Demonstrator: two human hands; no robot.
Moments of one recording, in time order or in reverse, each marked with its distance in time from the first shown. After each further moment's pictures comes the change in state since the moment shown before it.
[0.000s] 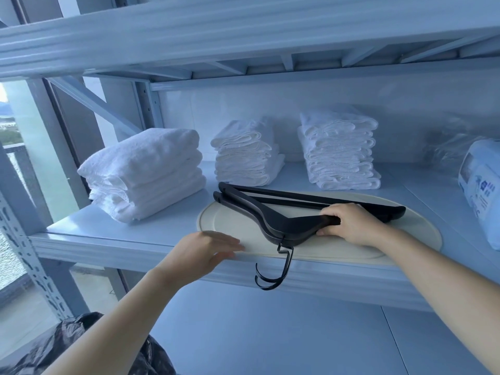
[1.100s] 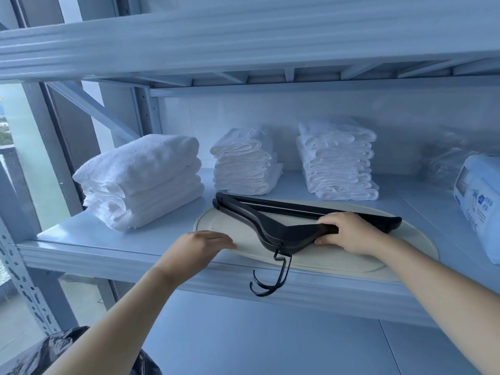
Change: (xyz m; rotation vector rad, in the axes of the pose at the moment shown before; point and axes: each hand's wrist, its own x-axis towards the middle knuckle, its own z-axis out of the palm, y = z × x) left_hand 0.011 -0.018 -0.006 0.100 0.175 0.154; right_hand 0.008 -0.004 -0.001 0.044 -0.031 -0.008
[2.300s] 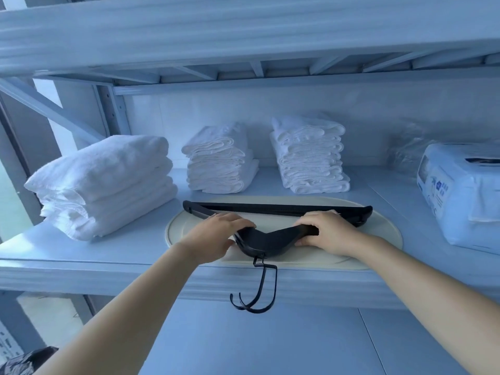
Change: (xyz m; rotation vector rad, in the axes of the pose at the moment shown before) left_hand 0.078 0.016 0.041 -0.030 -0.372 -0.078; right_hand -0.019 0.007 0.003 -0.062 0.049 -0.030
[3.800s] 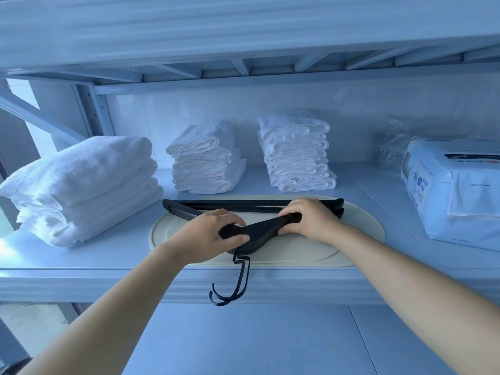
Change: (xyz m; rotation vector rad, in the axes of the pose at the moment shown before) left_hand 0.005 0.023 -0.012 -0.251 0.037 -0.088; right_hand 0.016 0.003 -0.006 0.162 0.085 0.102
